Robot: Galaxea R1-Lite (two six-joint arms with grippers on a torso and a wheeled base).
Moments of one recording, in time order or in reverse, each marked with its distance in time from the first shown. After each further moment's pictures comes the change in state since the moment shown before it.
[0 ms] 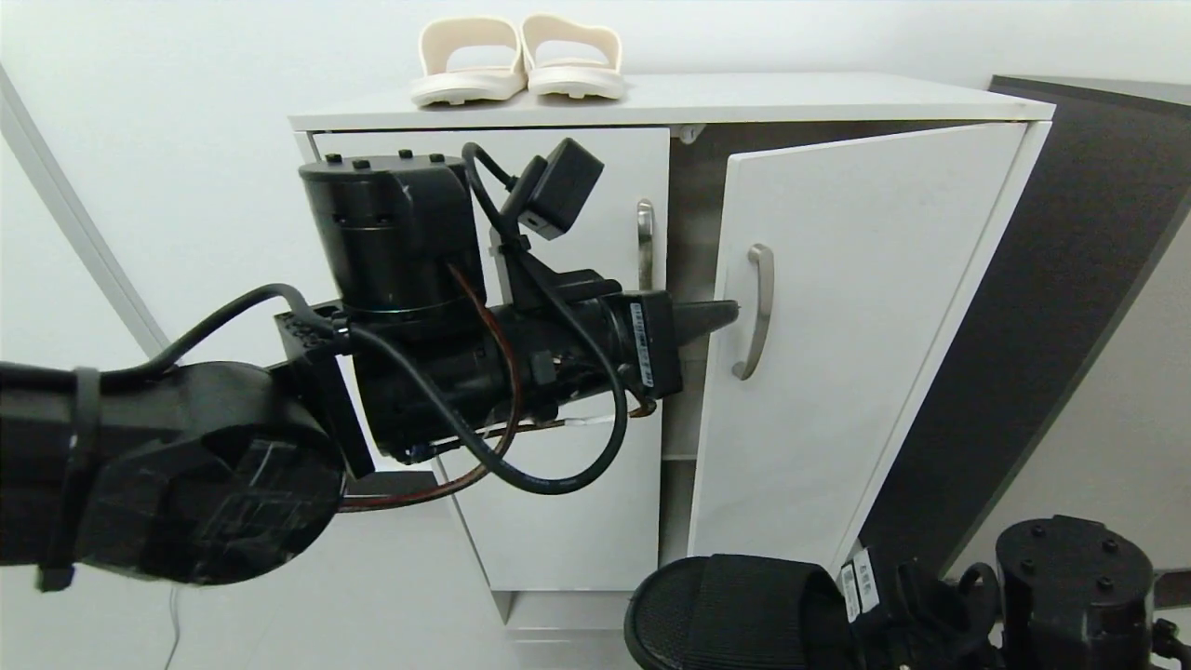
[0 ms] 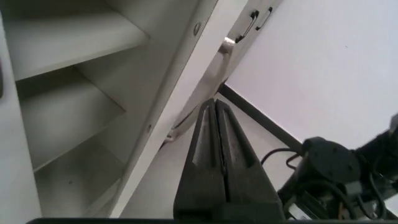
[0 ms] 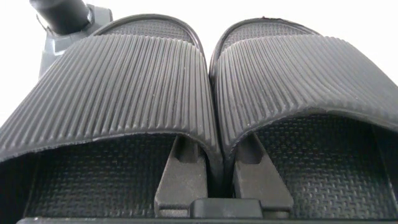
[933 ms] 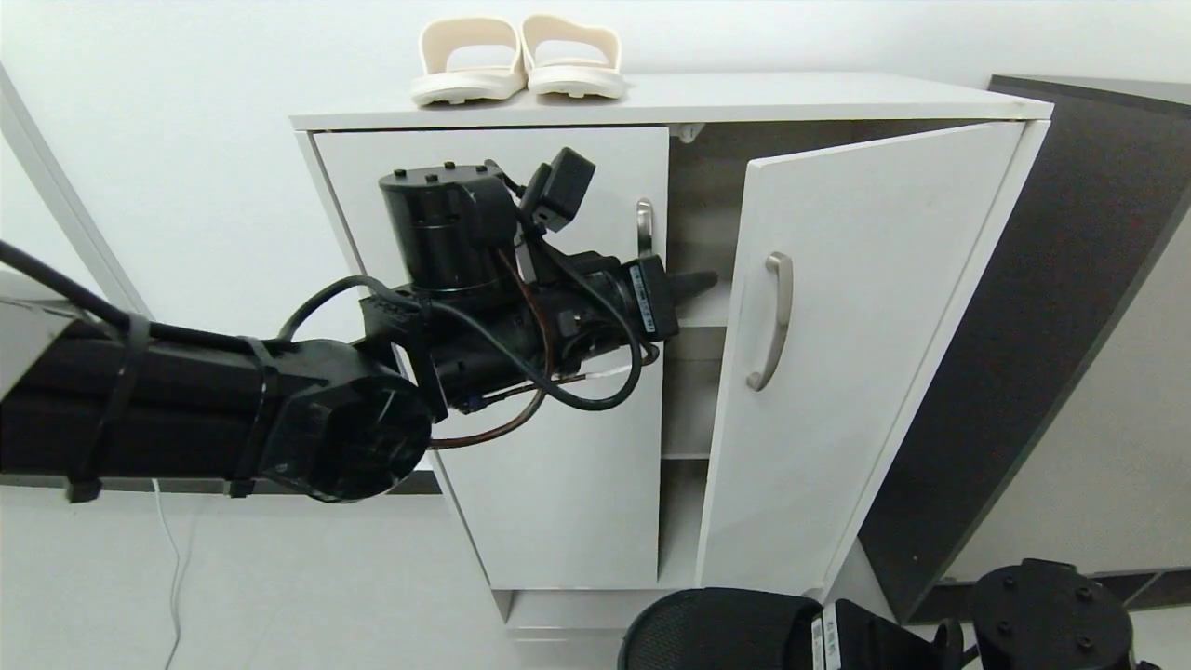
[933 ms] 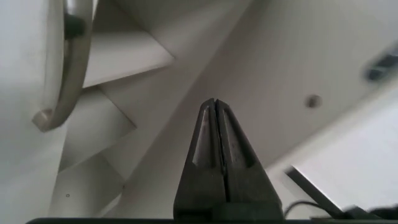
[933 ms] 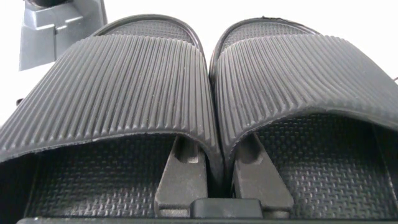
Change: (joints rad) left arm 0.086 0.160 -0.130 -0.080 -0.013 -0.109; right arm 0.119 0.006 0.003 0.058 -0.156 -0.004
